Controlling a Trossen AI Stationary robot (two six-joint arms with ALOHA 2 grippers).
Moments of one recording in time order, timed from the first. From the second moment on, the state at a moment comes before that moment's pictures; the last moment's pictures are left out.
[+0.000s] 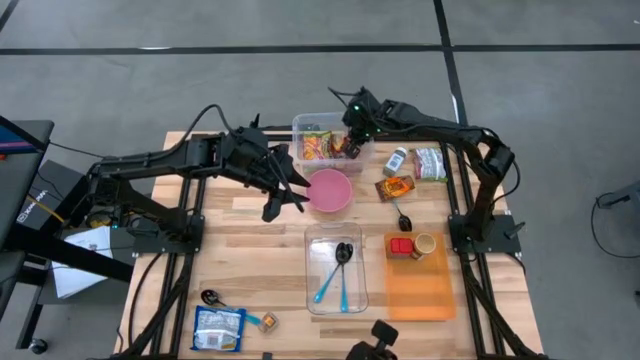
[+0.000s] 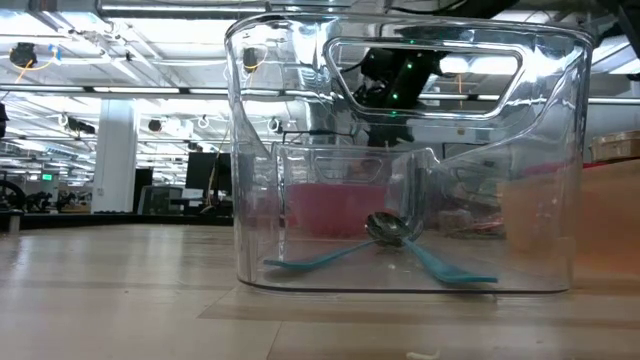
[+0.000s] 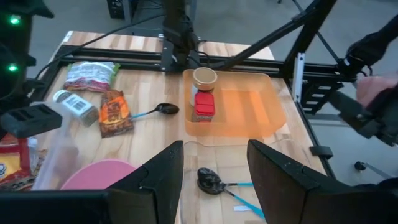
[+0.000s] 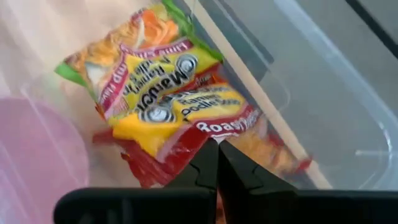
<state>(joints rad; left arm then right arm) 0.06 1.35 1.49 -0.65 0.15 -0.02 -0.61 1.83 1.50 -0.63 0.04 -0.08</state>
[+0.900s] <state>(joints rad) 0.04 1.35 1.49 -0.60 0.12 -0.03 -0.64 1.61 1.45 -0.73 -0.12 0.00</state>
